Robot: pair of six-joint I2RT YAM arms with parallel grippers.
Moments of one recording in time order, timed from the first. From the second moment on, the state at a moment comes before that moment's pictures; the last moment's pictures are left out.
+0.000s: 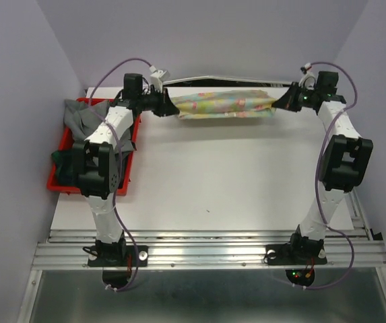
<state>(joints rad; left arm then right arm) -0.16 1.93 1.67 -0.23 0.81 -0.07 -0.20 2.00 1.83 -0.40 -0.80 0.22</state>
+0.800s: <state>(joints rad) -0.34 1.82 1.20 -0.64 0.75 0.35 -0.18 2.09 1.55 -1.05 -0.46 -0.23</state>
